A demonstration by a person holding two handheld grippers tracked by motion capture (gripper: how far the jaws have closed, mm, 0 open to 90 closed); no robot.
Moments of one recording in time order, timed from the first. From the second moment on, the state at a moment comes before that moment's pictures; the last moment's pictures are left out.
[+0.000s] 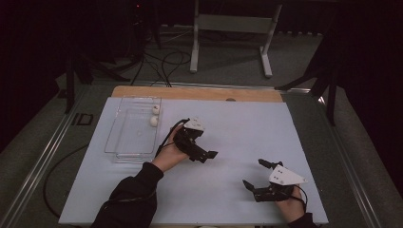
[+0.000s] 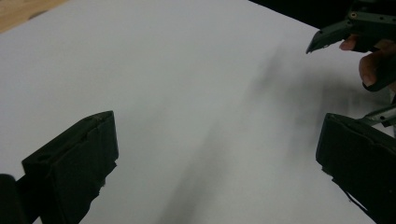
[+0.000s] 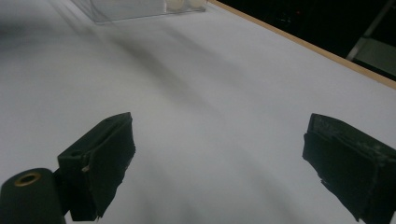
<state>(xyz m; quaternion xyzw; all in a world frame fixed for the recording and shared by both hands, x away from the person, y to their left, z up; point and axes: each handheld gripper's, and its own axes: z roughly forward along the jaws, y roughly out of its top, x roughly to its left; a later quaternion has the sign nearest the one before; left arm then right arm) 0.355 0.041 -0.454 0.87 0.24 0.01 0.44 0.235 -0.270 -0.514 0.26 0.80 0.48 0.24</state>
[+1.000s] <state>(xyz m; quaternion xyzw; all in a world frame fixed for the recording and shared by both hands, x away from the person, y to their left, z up) 0.331 0.062 -0.471 0.89 0.22 -0.01 0.40 0.235 -0.270 -0.514 0.26 0.80 0.48 0.24</state>
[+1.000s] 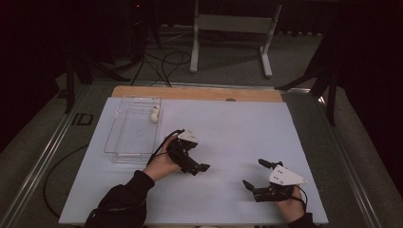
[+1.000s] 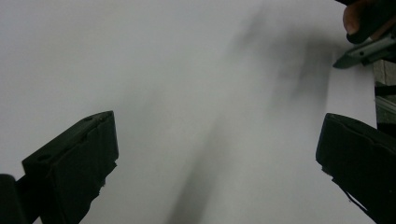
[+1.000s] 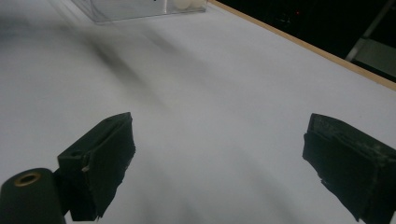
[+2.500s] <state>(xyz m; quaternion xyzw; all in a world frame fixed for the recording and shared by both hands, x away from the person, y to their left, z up) 0.293 0.125 -0.502 0.90 0.22 -0.04 0.38 0.235 -0.268 -0.514 0.26 0.80 0.48 0.24</state>
